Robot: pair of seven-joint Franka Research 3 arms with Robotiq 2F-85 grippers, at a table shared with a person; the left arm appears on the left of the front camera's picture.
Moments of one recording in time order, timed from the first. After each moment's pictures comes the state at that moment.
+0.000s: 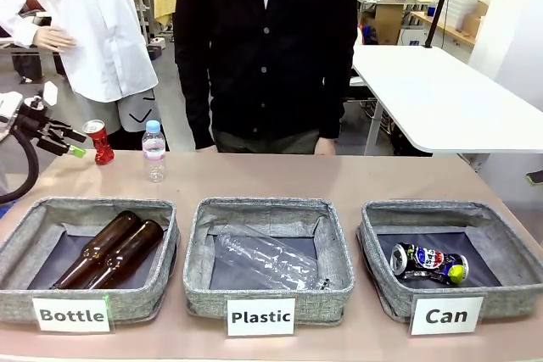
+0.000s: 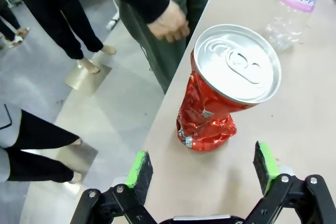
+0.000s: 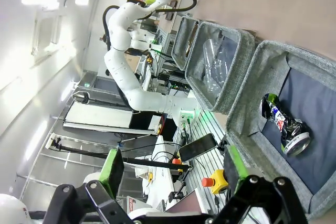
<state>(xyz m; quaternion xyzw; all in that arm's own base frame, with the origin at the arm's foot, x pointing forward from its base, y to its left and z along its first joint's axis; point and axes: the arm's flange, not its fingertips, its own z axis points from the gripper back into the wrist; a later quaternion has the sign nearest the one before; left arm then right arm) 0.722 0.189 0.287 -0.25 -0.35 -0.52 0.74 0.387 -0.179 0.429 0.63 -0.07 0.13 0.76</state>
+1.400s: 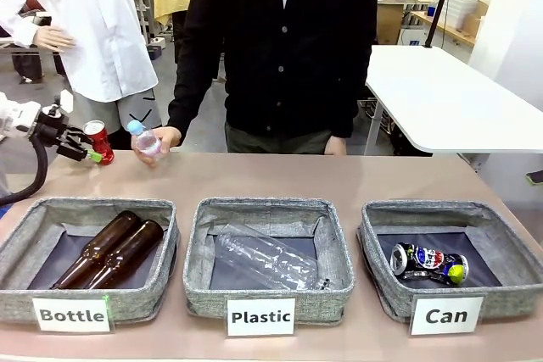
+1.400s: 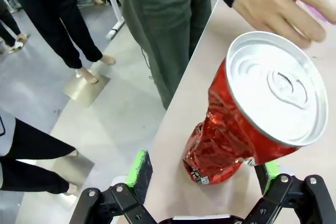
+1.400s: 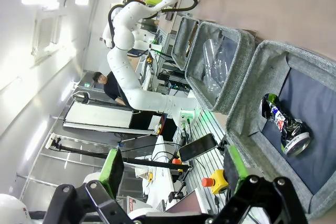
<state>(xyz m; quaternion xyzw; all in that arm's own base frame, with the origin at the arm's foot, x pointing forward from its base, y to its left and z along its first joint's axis) 0.735 0.166 0.260 -0.27 -0.37 -0.51 0.73 0.387 -0.179 0.429 0.63 -0.07 0.13 0.76</state>
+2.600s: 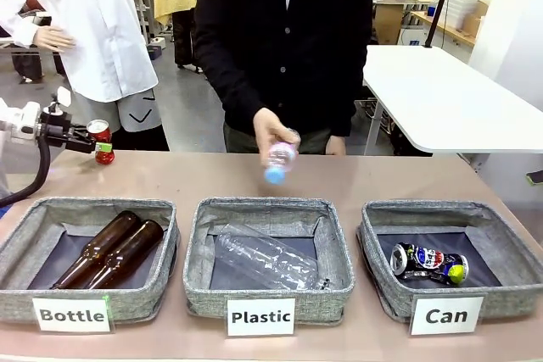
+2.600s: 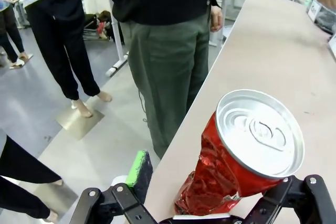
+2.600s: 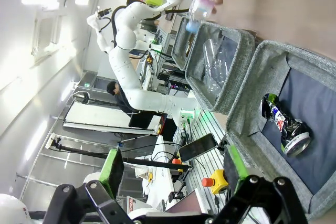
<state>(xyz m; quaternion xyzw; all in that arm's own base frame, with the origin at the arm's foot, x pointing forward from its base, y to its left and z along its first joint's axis) 0.737 0.151 0.252 -0.35 -0.44 -0.45 0.69 0.387 -0.179 0.429 0.63 -0.07 0.13 0.76</state>
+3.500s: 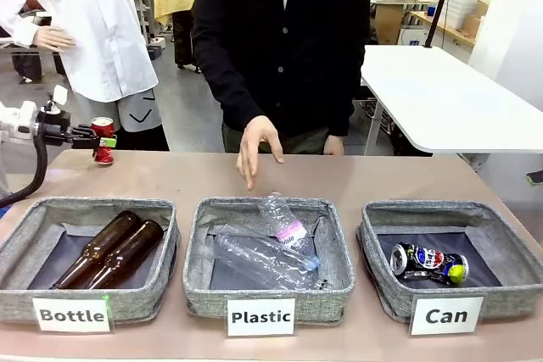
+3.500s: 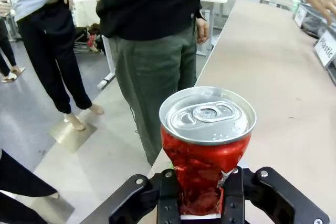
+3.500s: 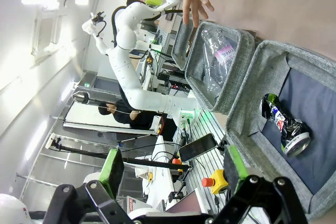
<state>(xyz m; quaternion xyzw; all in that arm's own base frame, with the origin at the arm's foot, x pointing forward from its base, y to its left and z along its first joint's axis) 0.732 0.154 0.260 -0.37 -0.45 -0.46 0.67 0.387 -0.179 0.429 0.63 -0.07 0.13 0.76</state>
